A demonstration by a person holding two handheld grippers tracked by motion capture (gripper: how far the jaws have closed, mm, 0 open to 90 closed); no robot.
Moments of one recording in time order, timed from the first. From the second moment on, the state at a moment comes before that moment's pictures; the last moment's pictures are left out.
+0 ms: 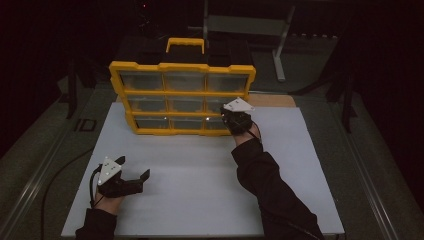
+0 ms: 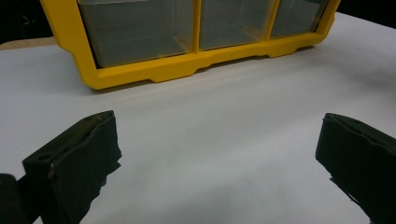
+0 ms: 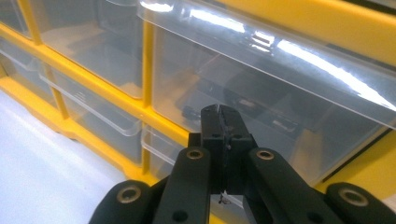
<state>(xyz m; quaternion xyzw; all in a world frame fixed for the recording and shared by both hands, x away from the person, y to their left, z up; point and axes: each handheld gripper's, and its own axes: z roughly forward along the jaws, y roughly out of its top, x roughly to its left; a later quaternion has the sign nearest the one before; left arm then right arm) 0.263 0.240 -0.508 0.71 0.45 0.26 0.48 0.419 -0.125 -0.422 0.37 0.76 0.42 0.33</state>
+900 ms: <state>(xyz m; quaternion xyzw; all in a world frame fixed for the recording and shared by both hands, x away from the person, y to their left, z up) 0.263 0.238 -0.508 0.71 0.45 0.26 0.48 0.404 -0.116 -0.419 0.38 0.77 0.44 0.27</state>
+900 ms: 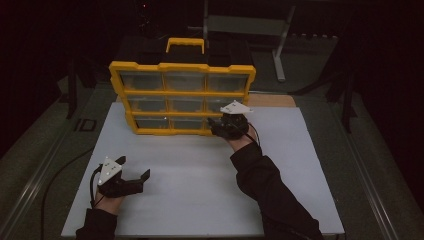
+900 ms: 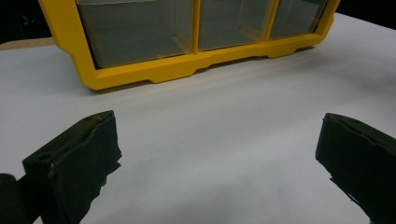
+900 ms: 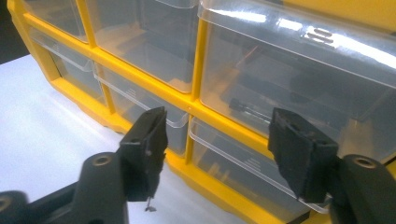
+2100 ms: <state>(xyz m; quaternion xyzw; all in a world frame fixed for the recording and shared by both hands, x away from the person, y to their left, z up) 0.263 0.239 -0.508 0.71 0.45 0.26 0.48 0.405 -0.128 -0.419 0.35 0.78 0.48 0.22</state>
